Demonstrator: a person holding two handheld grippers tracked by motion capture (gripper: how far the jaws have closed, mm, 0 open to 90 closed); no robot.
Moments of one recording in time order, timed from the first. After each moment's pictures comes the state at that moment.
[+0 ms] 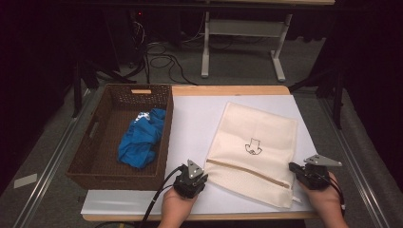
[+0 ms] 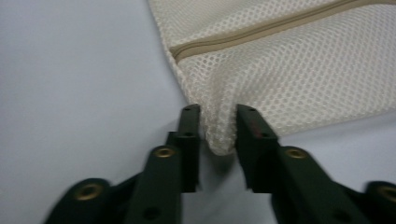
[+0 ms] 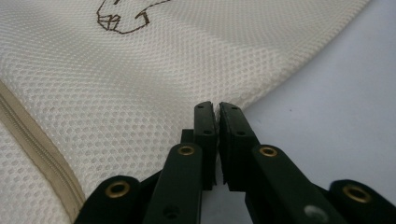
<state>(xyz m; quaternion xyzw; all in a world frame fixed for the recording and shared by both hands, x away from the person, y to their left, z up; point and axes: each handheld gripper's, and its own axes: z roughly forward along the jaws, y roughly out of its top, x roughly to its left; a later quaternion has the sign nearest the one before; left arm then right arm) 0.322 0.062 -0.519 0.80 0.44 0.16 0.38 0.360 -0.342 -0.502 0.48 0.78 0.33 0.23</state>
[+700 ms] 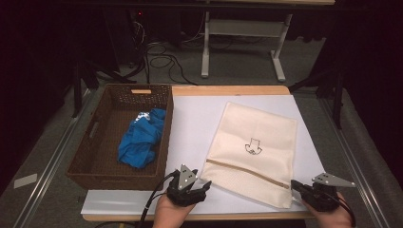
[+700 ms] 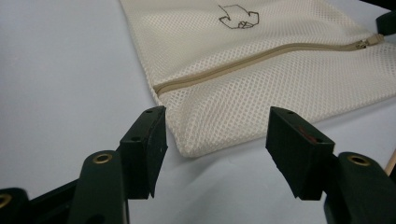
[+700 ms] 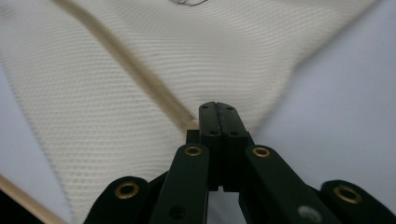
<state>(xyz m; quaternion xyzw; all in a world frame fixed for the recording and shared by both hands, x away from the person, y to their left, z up) 0.292 0.075 -0.493 0.78 0.39 0.17 0.45 0.301 -0.342 -0.494 0.48 0.78 0.36 0.17</state>
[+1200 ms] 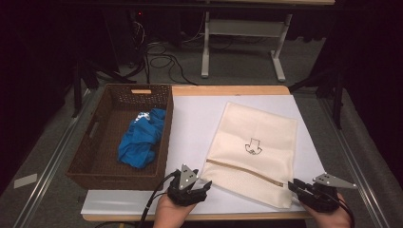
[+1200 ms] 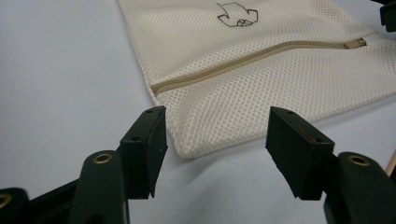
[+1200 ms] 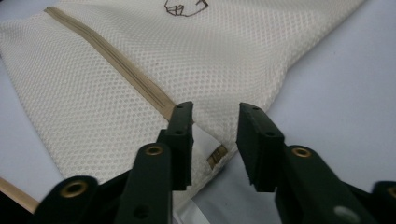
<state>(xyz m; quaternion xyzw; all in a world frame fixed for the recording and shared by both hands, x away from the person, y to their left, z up) 0.293 0.072 -0.494 0.78 0.39 0.17 0.45 0.296 -0.343 -0.491 0.50 0.76 0.38 0.17</state>
